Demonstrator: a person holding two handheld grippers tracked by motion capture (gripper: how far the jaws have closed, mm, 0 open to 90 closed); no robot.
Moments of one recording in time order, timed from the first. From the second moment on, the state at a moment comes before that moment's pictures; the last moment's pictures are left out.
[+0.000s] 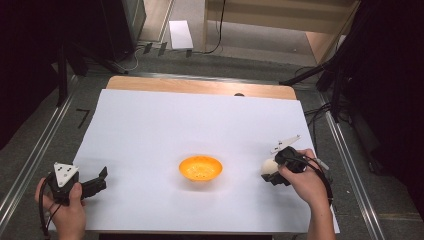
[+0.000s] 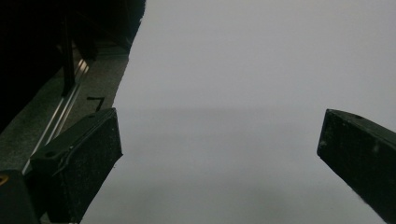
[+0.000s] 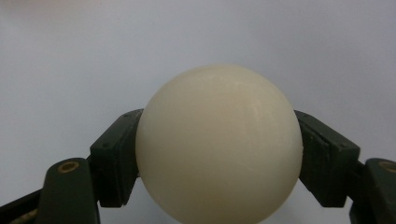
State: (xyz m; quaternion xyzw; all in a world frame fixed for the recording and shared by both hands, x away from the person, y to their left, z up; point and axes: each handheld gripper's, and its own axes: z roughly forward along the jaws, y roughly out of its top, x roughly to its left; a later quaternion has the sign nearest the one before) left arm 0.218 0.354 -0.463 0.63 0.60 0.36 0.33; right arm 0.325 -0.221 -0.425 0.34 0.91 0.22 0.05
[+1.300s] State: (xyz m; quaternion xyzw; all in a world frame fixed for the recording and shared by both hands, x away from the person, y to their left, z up) left arm 0.218 0.353 -0.463 0.63 0.60 0.36 0.33; right arm 0.340 -0.121 -0.386 0.26 0.94 0.23 0.04
